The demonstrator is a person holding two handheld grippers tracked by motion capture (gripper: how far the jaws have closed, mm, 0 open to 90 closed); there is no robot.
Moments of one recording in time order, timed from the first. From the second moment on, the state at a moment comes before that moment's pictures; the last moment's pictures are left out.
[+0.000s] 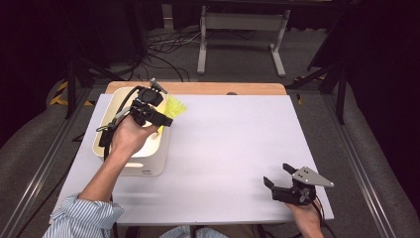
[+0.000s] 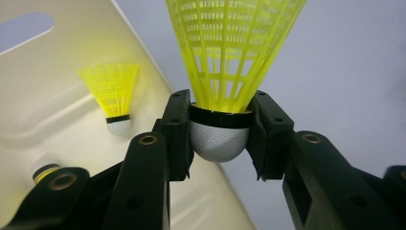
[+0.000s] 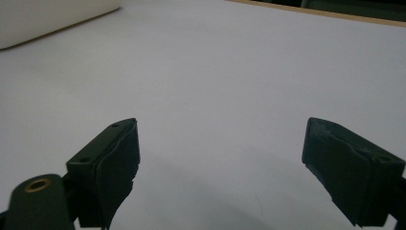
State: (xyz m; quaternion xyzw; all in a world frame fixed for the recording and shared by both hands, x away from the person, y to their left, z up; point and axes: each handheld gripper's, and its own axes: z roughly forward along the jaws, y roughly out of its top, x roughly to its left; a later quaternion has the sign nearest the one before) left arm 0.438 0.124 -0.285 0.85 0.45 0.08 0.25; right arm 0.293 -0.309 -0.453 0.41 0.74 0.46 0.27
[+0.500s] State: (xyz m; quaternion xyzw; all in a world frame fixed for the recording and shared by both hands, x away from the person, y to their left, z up) left arm 0.442 0.143 -0.290 0.84 0.48 0.08 0.25; right arm 0.293 -0.310 -0.453 0.41 0.74 0.46 0.27
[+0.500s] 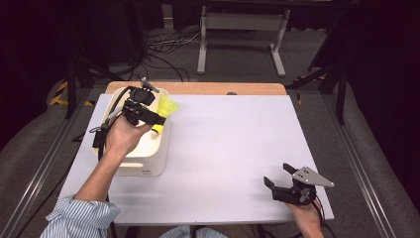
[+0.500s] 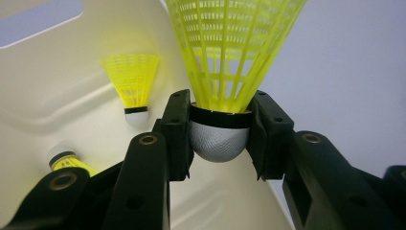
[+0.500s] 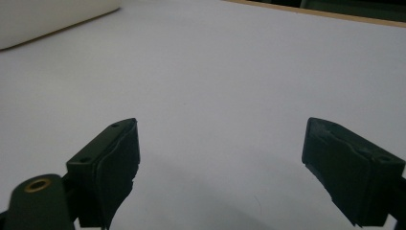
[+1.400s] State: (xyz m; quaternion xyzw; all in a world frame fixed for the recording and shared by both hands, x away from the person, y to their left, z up) left arm 0.453 0.174 -0.309 0.81 0.53 0.08 0.23; right arm 0.293 -0.312 -0.453 0.42 0.74 0.46 0.27
